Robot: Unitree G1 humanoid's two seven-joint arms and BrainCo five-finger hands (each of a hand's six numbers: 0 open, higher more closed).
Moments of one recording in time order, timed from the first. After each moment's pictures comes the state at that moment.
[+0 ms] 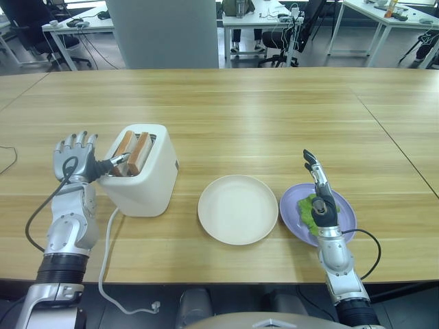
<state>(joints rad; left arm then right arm) -0.19 0.72 0.06 0.18 0.96 0.29 -0.01 0.04 -0.12 0.01 0.23 -0.30 -0.83 -0.15</state>
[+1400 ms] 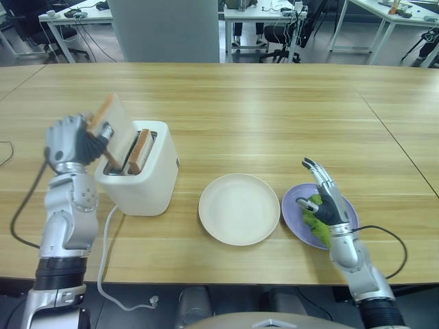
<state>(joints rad) -0.19 0.67 0.23 -0.12 0.69 0.16 0.21 0.05 -0.35 -0.04 0.15 -0.77 -0.46 -0.32</state>
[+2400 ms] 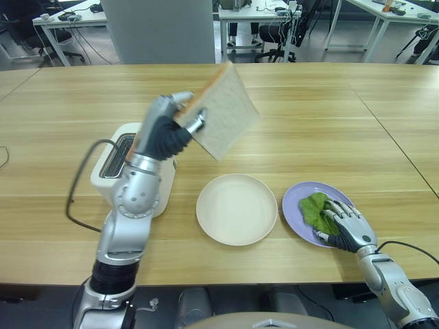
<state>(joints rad) -0.24 0.36 -0.11 -0.41 0.39 0.04 -0.11 0.20 -0.62 0.15 0.14 -0.97 -0.09 -0.23</state>
